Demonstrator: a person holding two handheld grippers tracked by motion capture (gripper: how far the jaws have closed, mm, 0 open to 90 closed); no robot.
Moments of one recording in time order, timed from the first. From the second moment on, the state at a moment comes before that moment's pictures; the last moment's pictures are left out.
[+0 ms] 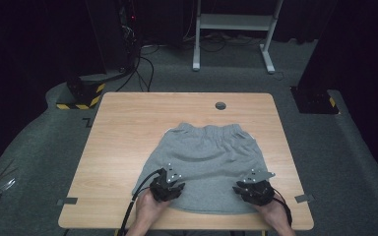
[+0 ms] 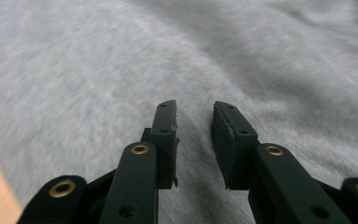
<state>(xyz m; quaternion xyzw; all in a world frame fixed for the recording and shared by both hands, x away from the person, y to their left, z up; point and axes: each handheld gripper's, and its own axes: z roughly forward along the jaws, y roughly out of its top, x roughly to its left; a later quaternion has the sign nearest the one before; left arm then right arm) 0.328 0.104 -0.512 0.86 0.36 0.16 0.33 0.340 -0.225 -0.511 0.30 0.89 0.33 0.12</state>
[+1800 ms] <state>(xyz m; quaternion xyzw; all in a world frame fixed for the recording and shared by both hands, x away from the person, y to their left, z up) 0.449 0.123 -0.494 0.77 0.47 0.20 0.37 0.485 -0.199 -0.499 0.45 0.81 0.34 0.17</state>
